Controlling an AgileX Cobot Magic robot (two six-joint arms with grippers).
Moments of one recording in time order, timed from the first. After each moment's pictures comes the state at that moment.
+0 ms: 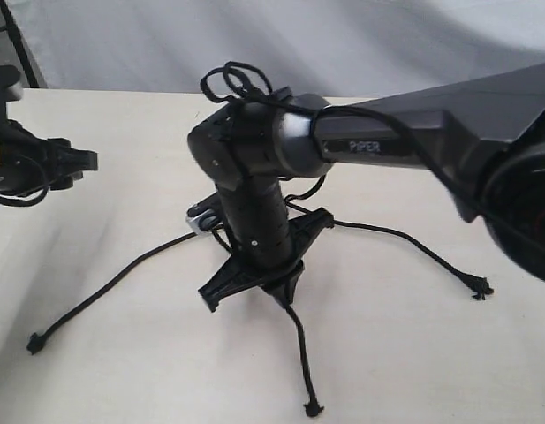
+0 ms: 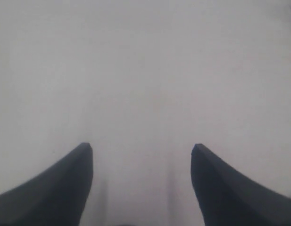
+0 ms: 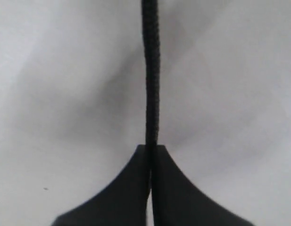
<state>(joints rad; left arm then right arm) -0.03 1.58 -0.75 0.59 0.05 -0.77 0.71 2.20 -1.59 -0.11 1.21 0.22</state>
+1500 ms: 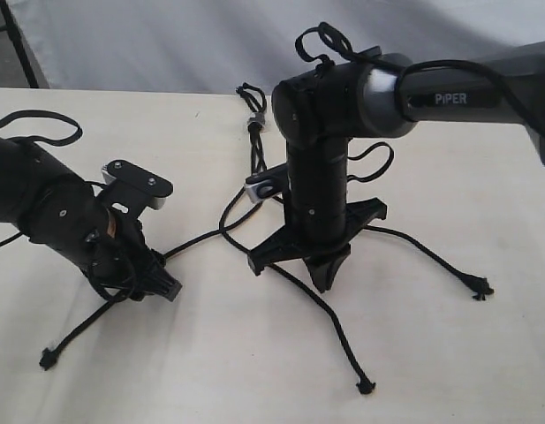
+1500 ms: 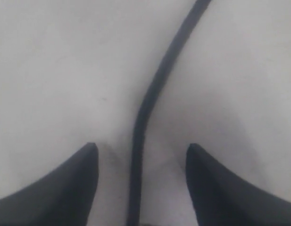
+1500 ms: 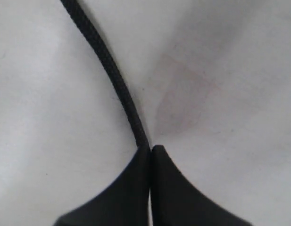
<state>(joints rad) -0.38 1.79 -0.80 0.16 0.32 -0.11 0.52 2.12 -1.49 0.00 1.19 0.14</state>
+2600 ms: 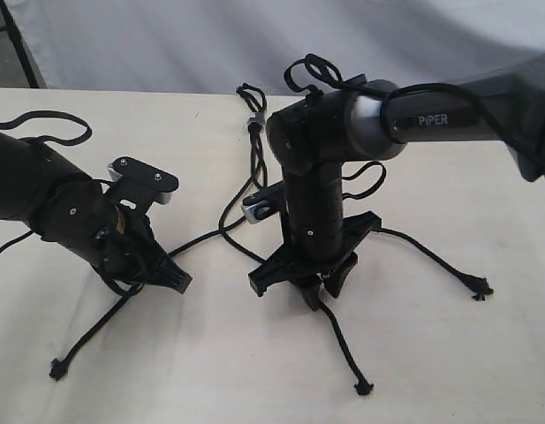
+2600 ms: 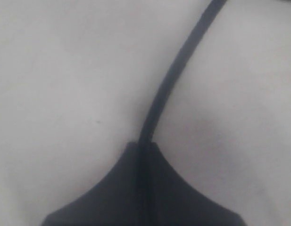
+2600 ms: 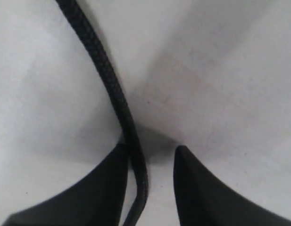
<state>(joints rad) -0.38 1.82 -0.82 0.14 0.29 -0.14 0.55 2.15 -1.44 -0.03 1.12 0.10</state>
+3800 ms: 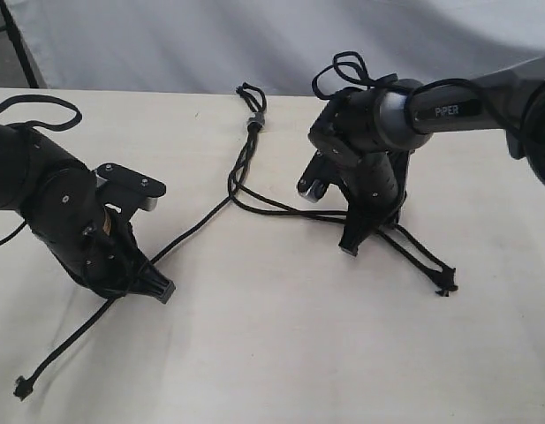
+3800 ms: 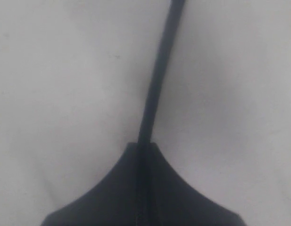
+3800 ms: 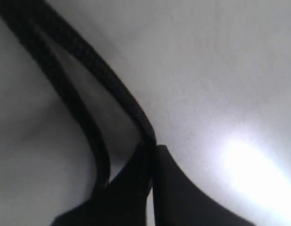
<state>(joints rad) -0.38 1.77 -0.83 0.14 0.49 -0.17 0.41 2.24 -1.48 -0.60 1.00 -0.05</state>
